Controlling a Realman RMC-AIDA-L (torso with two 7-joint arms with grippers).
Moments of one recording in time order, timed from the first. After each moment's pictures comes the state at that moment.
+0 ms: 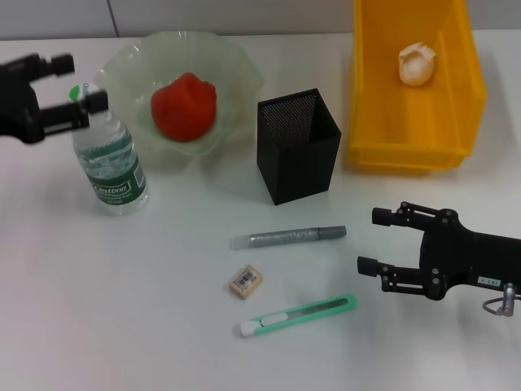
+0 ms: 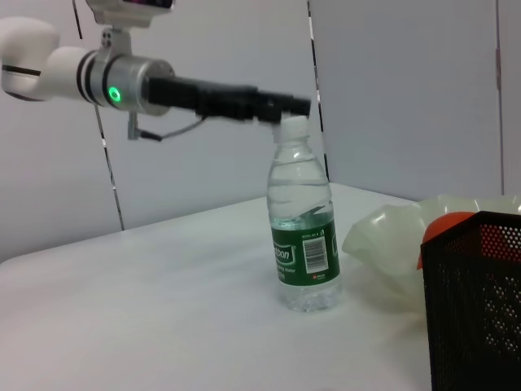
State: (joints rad) left arm -0.41 -2.04 0.56 0.93 1.88 1.62 -1.40; right arm 0.43 2.08 -0.46 -0.40 -2.15 -1.63 0.88
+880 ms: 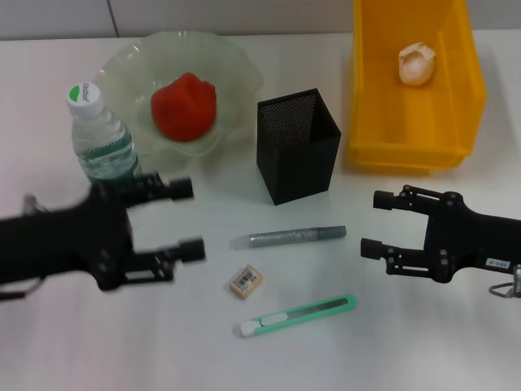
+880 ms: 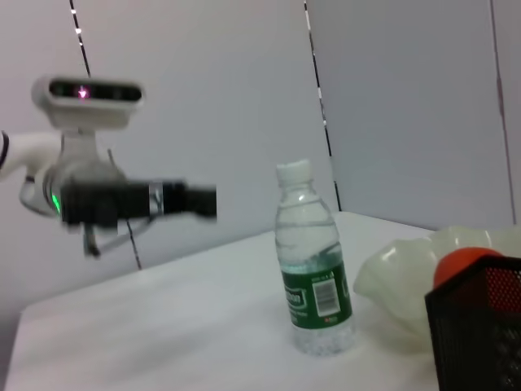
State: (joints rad) left arm -0.41 -2.01 0.75 0.53 1.79 1.91 -1.15; right arm 0.46 2.06 -0.45 -0.41 -2.13 -1.69 0.97
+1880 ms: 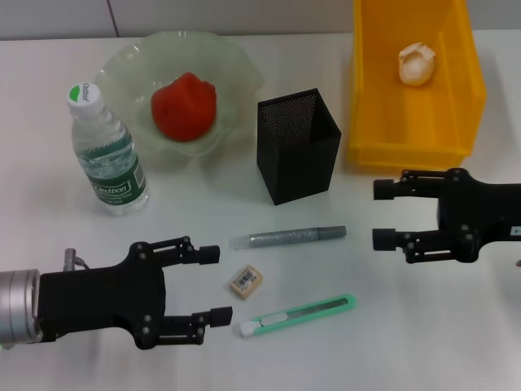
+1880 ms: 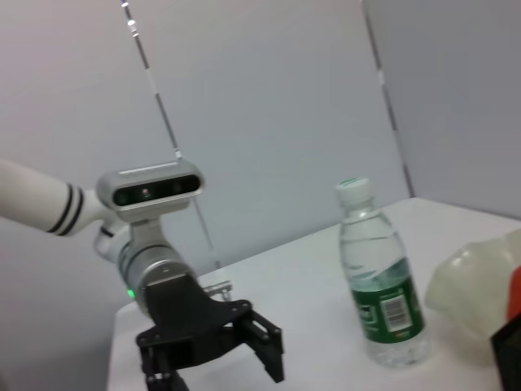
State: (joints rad) left arm -0.40 -2.05 0.76 0.42 1.97 1.77 -0.92; right arm 0.54 2.03 -0.52 -0.58 -2.14 -1.86 1.27
